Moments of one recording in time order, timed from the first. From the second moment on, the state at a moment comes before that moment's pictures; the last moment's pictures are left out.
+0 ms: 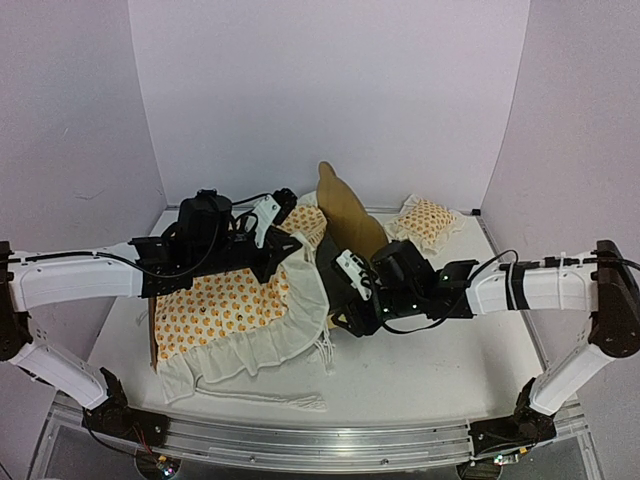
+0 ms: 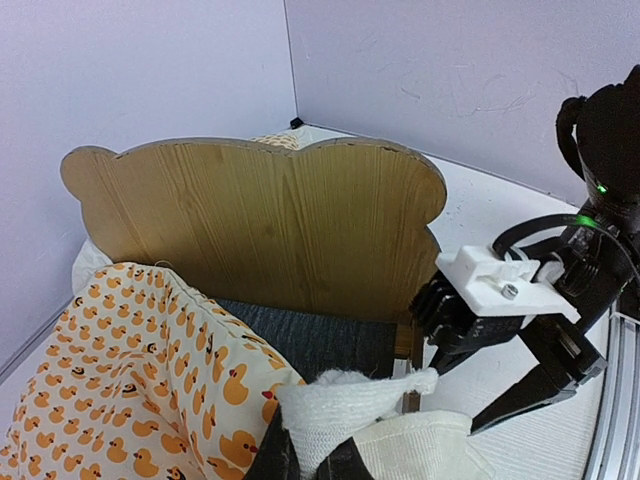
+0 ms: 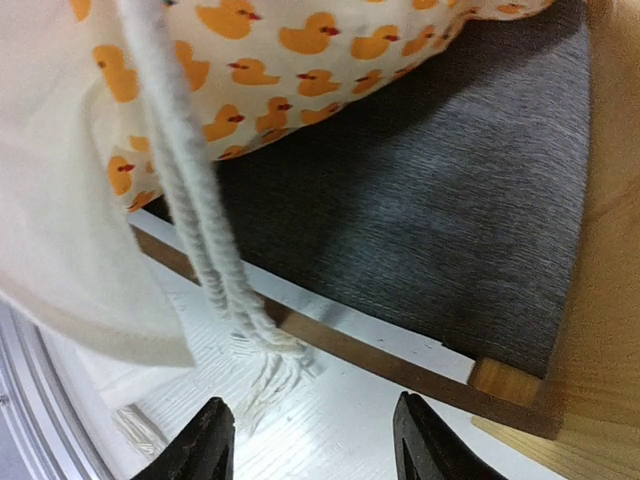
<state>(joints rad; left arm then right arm) -0.91 1.36 0.98 0.11 0.06 0.11 0.96 1.54 0.93 -0.16 -0.04 0.16</state>
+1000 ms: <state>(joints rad) -0.90 1.35 0.97 0.11 0.05 0.12 0.97 1.61 0.98 -0.12 -0.06 0.09</state>
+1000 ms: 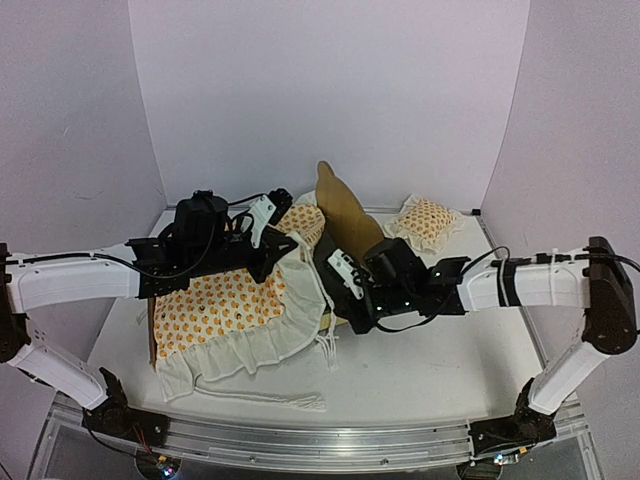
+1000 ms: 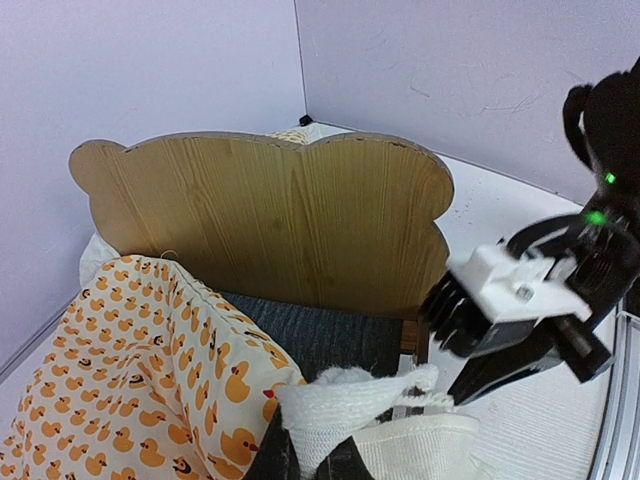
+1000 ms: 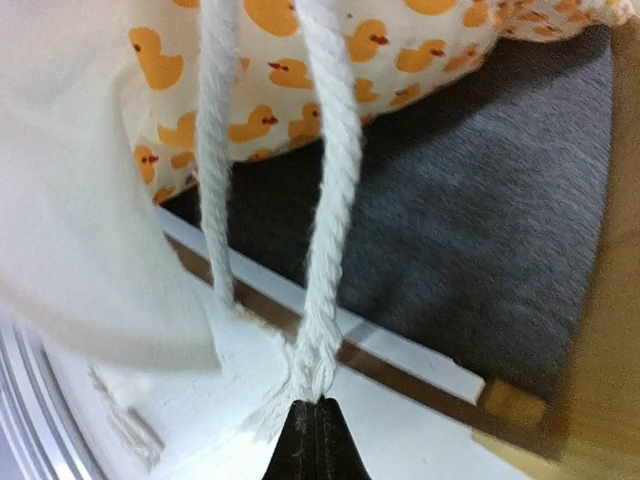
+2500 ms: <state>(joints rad) -0.90 1.32 0.97 0.10 0.05 0.12 0.97 1.69 0.96 -0.04 -0.11 -0.07</state>
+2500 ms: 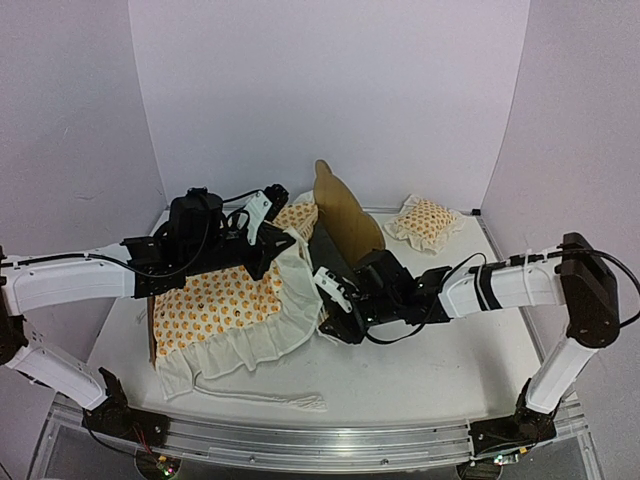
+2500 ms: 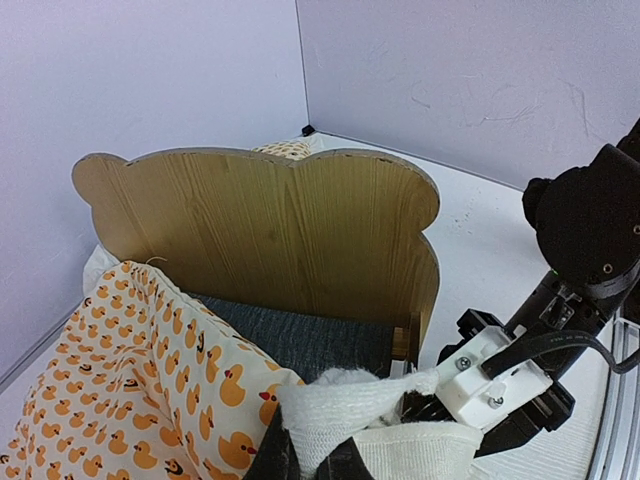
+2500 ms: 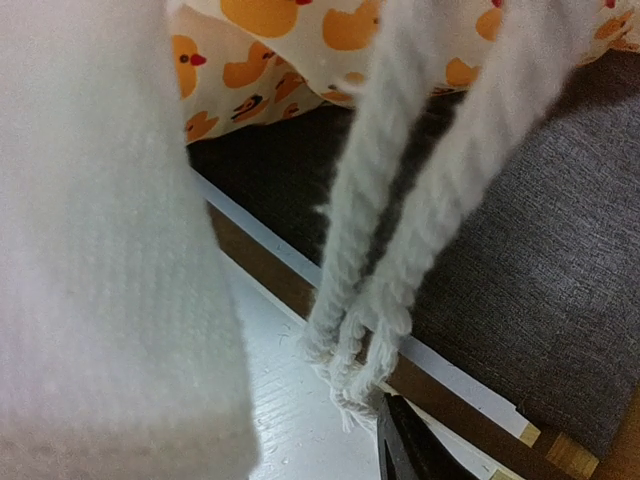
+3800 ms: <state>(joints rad) -0.90 1.32 0.97 0.10 0.06 0.13 0.96 1.76 1.07 -0.03 -0.08 -0.14</state>
